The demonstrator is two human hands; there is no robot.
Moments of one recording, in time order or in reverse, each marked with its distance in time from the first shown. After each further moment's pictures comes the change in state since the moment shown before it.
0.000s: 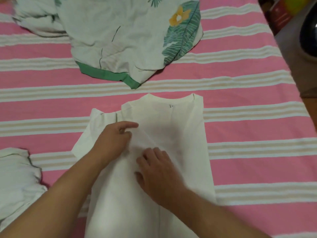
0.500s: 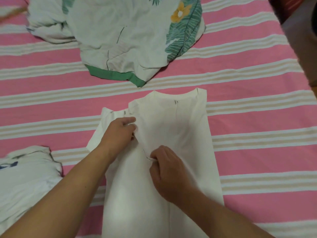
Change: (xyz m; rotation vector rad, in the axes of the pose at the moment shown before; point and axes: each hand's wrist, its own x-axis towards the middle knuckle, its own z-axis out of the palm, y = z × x) left_hand -0.007 0.010 -0.011 -0.032 0.020 -0.106; right_hand -0.013 -0.022 -0.020 0.454 0.244 0.229
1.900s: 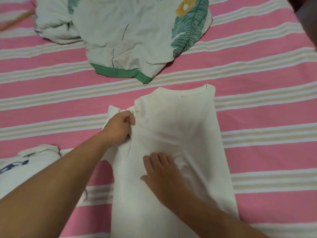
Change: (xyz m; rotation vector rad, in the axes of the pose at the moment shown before) left_hand 0.031 -0.009 -0.022 0.301 -0.040 0.040; right_hand -0.019 0.007 0.059 -0.598 -0.358 -0.101
